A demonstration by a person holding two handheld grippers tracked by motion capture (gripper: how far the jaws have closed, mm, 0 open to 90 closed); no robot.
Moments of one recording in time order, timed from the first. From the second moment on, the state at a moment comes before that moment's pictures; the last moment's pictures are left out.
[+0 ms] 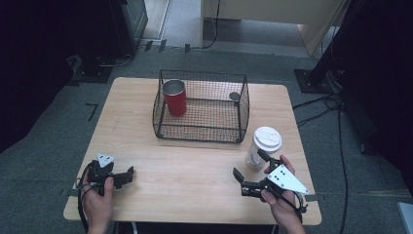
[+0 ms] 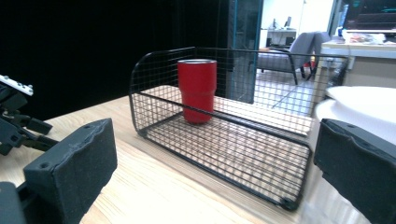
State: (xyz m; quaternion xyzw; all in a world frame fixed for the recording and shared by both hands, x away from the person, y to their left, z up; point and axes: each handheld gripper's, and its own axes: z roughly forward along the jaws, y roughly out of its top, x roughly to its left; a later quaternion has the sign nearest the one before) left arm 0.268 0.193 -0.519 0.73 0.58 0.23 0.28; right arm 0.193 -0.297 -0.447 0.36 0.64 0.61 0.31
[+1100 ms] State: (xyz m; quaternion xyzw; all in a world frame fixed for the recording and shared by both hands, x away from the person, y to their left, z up) left arm 0.268 0.193 -0.519 0.73 0.58 0.23 0.28; right arm 0.196 -0.349 -0.464 0.43 0.61 0.57 0.33
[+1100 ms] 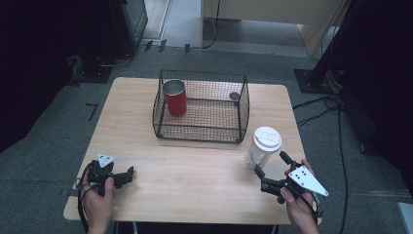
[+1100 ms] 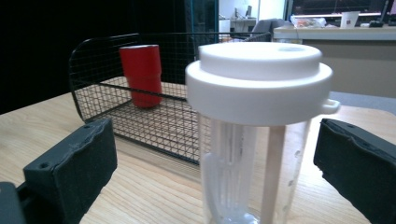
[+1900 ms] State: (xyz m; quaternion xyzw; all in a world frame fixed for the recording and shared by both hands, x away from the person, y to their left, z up) left arm 0.268 0.193 -0.519 0.73 0.58 0.23 0.28; right arm 0.222 -0.356 -0.476 0.46 0.61 0.55 0.33
